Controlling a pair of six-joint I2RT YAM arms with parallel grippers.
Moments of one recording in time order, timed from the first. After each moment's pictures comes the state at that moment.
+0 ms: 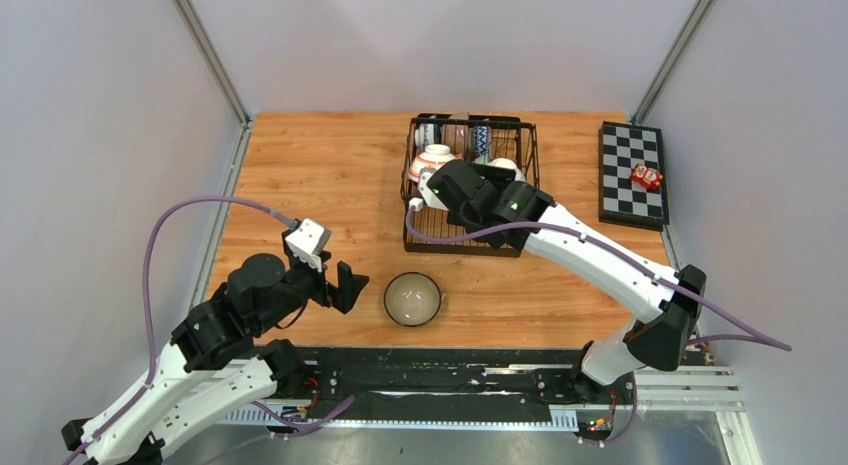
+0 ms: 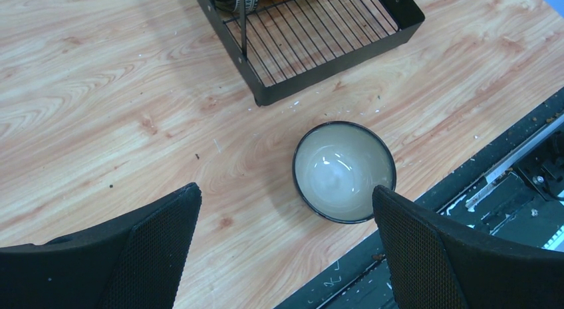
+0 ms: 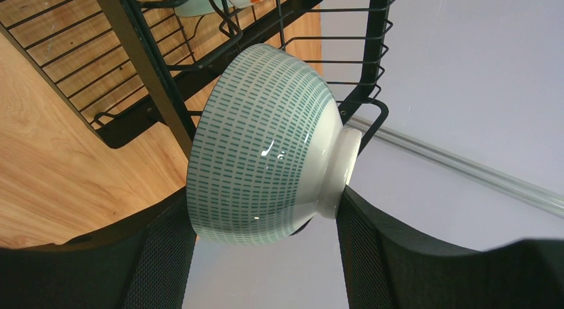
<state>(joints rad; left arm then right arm) -0.84 0.44 0.77 -0.68 -0.20 -0.21 0.96 1.50 1.56 -0.98 0.76 -0.69</state>
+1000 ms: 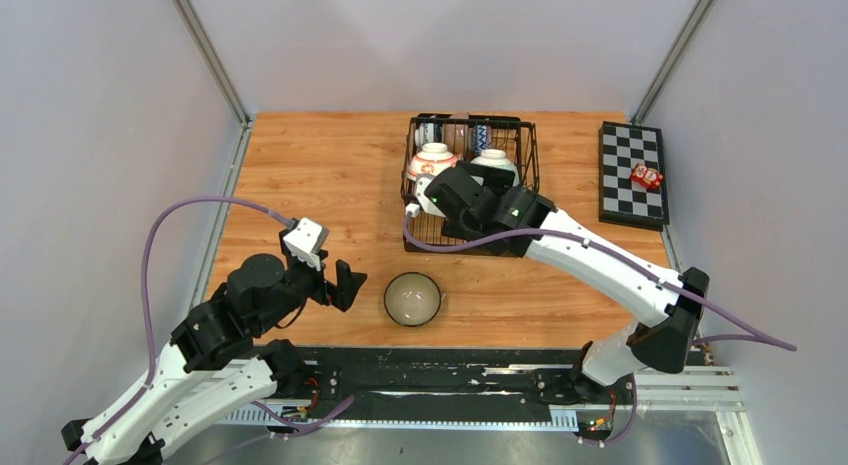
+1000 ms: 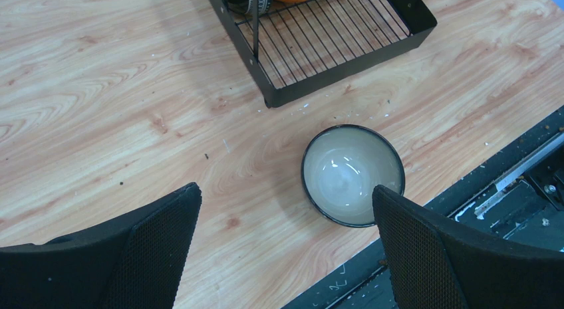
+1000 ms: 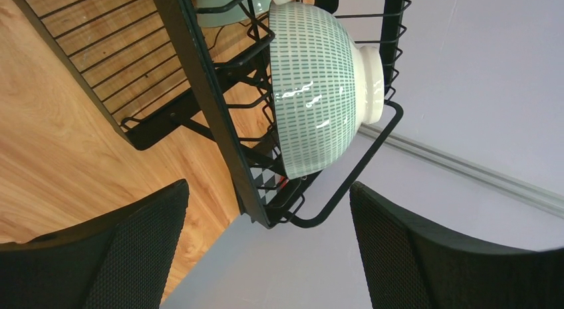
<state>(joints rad) -0.84 0.43 0.77 -0.68 -0.23 -0.21 1.00 1.49 1.56 -1.01 0.74 -0.64</state>
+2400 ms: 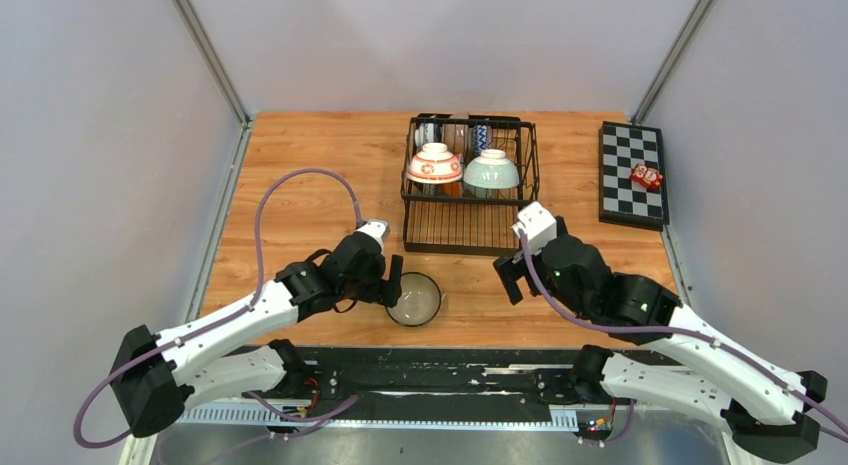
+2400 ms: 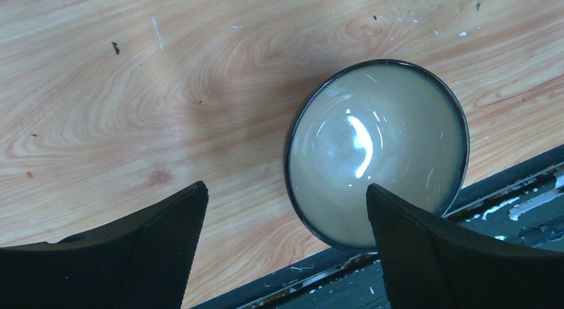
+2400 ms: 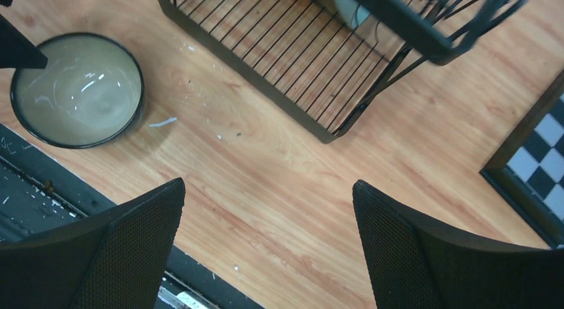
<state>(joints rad) -0.84 0.98 0.66 -0.53 -0.18 -0.51 1.02 0.71 0.94 -0.76 0.43 0.06</state>
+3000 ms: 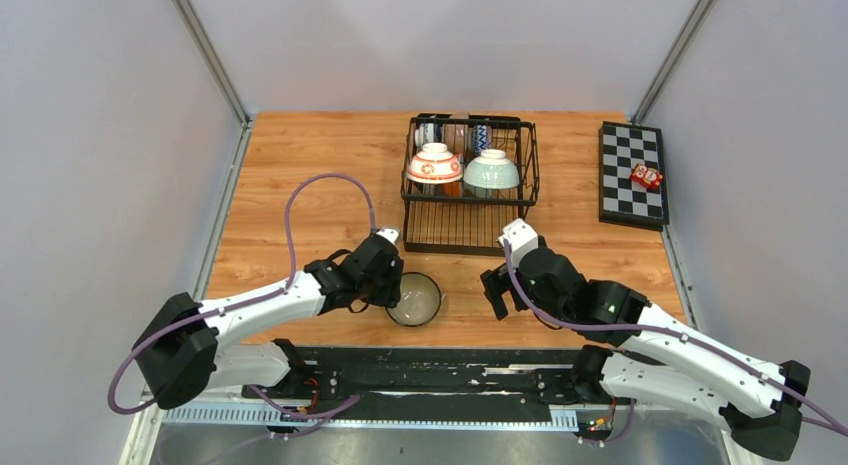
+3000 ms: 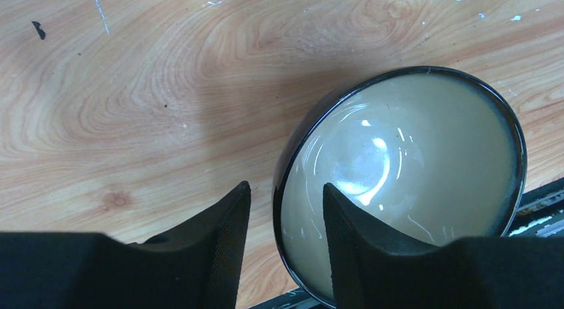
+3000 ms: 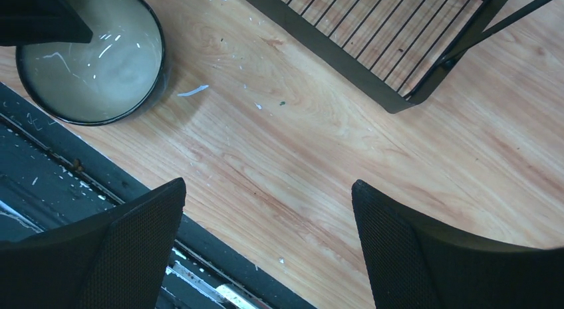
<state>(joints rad) -0.84 1.18 0.61 -0.38 -0.13 -0.55 1.02 0.74 0.74 -0.66 0.33 0.22</state>
